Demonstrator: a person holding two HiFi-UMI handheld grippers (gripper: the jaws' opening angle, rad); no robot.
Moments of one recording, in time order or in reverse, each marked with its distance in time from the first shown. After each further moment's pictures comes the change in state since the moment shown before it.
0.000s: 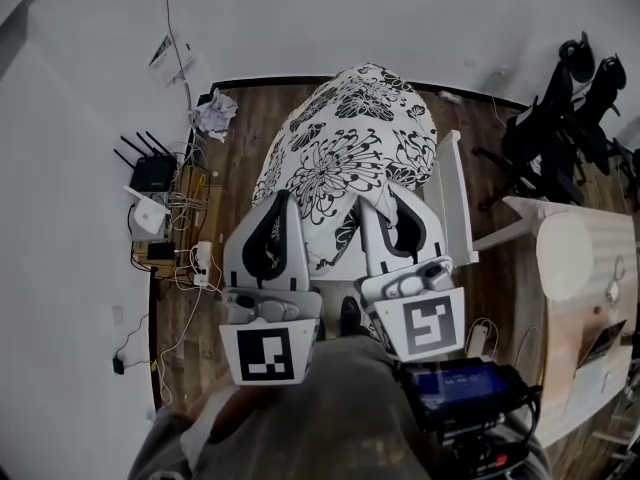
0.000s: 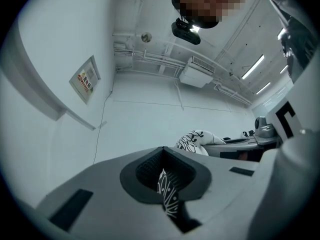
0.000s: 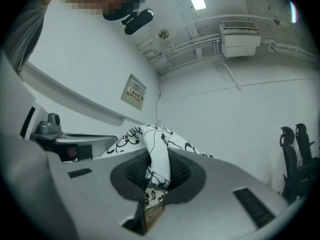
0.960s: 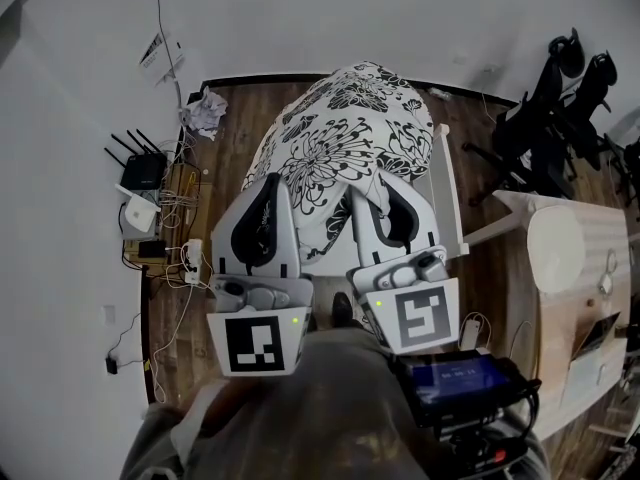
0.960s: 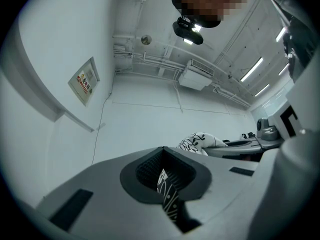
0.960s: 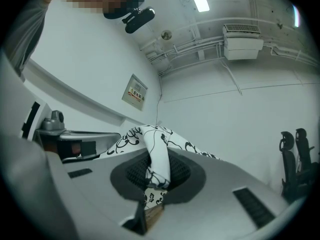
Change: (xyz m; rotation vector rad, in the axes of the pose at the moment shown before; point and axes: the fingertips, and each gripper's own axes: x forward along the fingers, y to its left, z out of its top) left arm 0.001 -0.004 0.011 -0.007 -0.031 -0.013; right arm -0.006 0.001 0.008 -0.036 -0.011 0.000
